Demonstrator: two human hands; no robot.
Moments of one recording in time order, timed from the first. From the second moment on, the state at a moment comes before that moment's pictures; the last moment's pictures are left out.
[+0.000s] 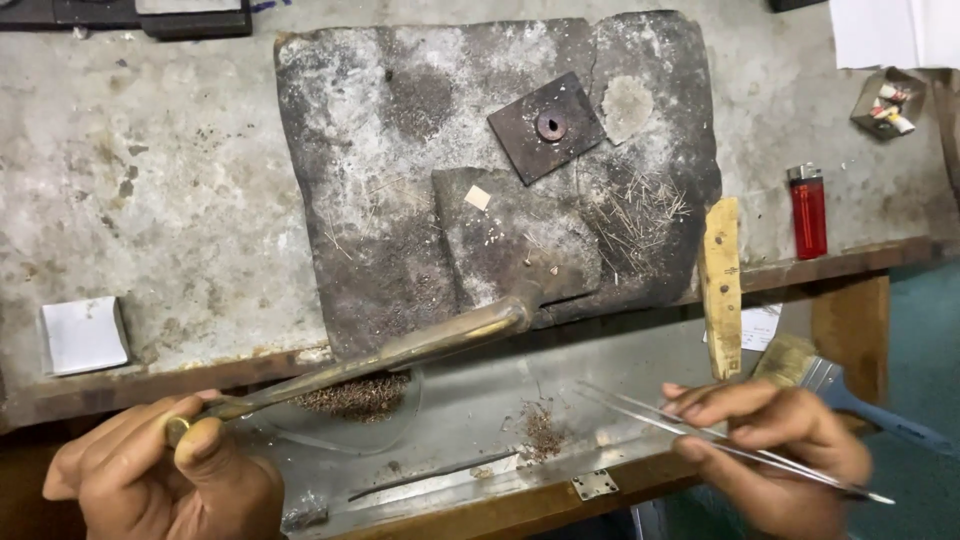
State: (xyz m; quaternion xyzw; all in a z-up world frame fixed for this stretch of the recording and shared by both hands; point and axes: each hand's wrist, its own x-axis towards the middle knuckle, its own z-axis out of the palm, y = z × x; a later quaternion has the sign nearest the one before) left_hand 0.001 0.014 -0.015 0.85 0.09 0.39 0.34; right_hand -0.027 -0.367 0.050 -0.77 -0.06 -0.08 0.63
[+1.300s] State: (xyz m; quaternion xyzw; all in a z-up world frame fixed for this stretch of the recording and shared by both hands) left_hand 0.016 0.035 0.000 0.82 0.10 0.51 0.26; right_hand 0.071 -0.400 0.040 -0.83 -0.07 -0.28 0.47
